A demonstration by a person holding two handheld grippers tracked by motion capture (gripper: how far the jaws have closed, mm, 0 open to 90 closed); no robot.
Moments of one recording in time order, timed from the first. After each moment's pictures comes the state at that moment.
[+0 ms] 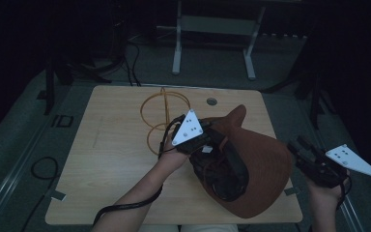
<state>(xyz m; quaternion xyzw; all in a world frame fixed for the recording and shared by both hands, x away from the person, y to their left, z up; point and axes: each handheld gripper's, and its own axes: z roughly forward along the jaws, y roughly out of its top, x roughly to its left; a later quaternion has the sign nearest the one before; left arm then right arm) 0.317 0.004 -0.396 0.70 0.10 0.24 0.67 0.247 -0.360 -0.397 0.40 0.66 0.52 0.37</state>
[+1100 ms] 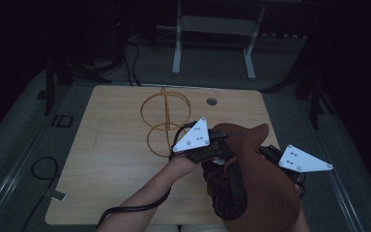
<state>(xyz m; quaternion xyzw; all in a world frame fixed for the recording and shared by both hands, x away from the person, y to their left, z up) 0.299 -0.017 -0.388 0.68 0.01 0.16 0.71 0.244 -0.261 -0.392 0.18 0.74 0.60 0.24</state>
